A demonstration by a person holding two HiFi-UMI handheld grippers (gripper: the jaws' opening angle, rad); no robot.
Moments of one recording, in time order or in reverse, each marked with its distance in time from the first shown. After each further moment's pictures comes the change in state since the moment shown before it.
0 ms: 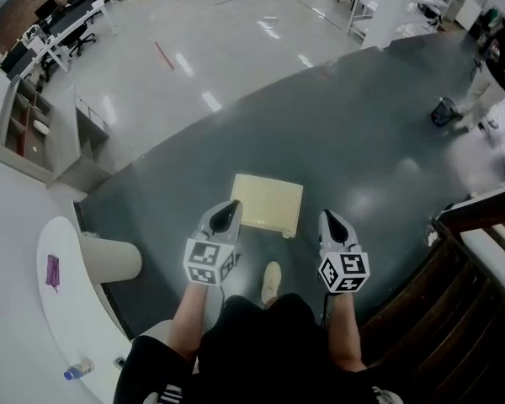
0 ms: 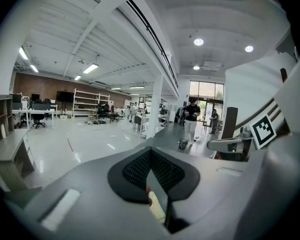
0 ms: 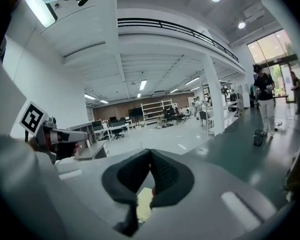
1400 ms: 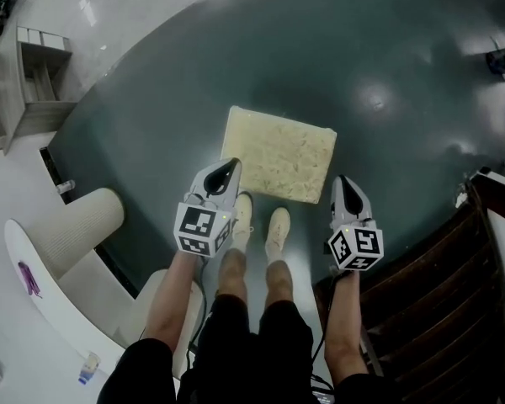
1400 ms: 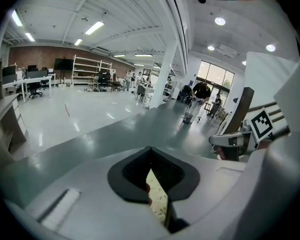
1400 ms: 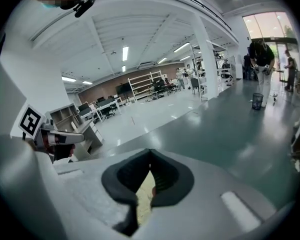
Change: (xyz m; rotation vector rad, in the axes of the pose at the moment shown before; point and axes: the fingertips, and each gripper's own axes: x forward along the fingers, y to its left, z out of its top) left arm 0.233 0.173 -0.284 -0.121 0.305 -0.030; right arm 0.266 -0.085 -0.270 0.136 0.312 -0.075
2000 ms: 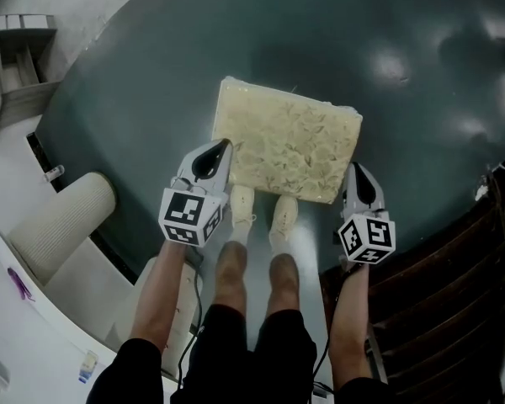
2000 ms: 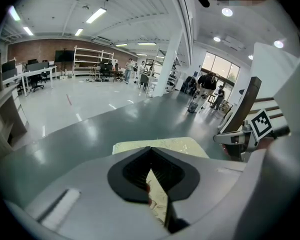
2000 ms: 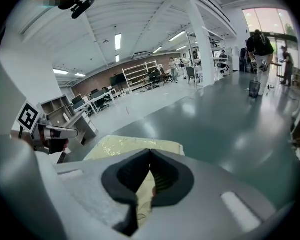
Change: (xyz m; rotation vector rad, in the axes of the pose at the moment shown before) left arm 0.087 0.055 -0.118 -0.016 0.107 0.025; right arm 0.091 -0.062 -0.122 0.026 0.103 -0.041
